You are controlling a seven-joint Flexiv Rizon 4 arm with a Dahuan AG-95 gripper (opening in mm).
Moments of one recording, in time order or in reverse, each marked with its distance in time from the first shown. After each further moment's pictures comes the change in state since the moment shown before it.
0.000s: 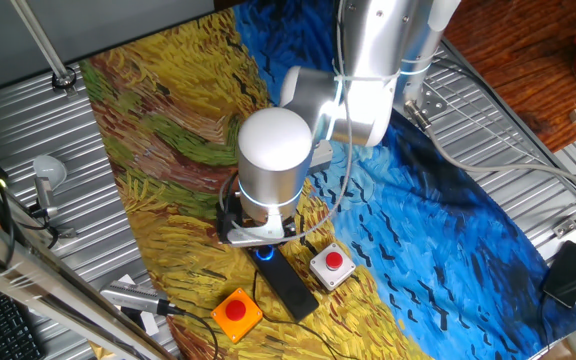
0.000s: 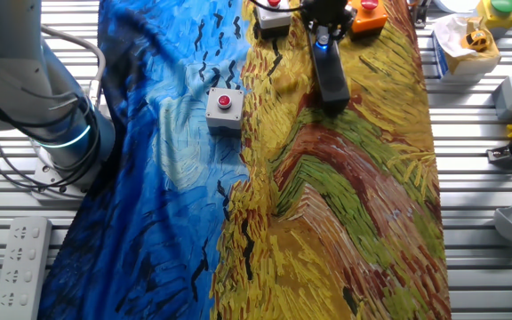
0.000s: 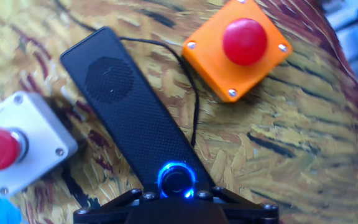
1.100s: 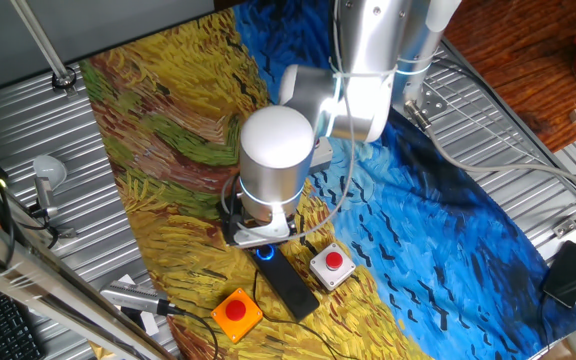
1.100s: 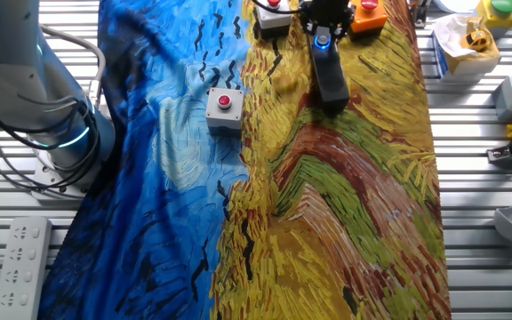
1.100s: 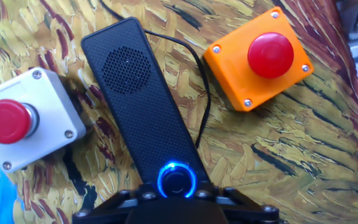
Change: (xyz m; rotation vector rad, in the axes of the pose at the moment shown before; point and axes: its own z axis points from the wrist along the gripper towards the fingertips) arm 0.000 0.000 0.001 0.003 -0.013 -0.038
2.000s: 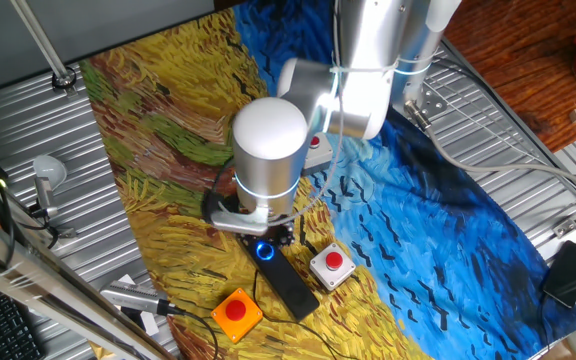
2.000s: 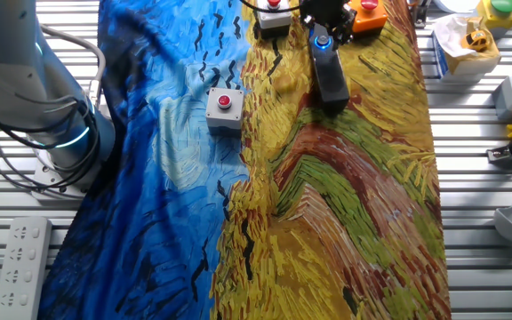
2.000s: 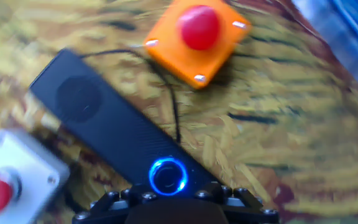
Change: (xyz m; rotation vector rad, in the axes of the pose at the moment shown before) arm 0.006 -0.005 -0.010 -0.014 -0.007 0.500
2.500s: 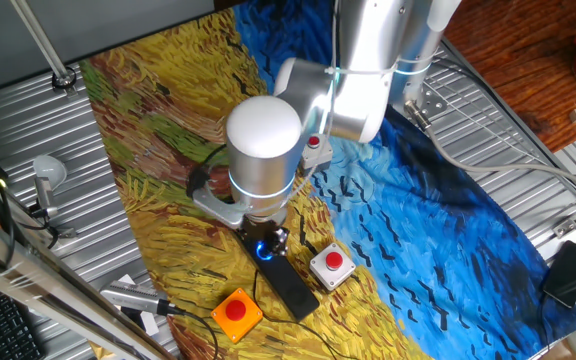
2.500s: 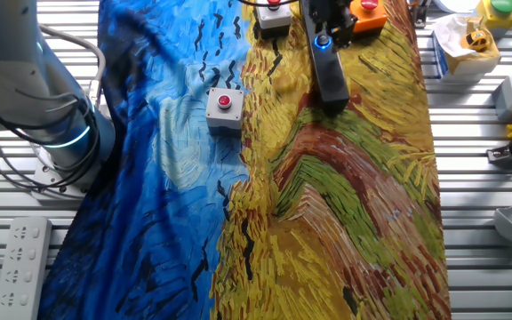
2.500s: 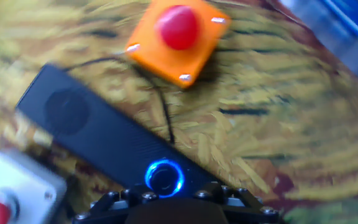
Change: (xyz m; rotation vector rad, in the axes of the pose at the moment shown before) arm -0.007 -0.006 -0.002 -0.005 -0.002 0.366
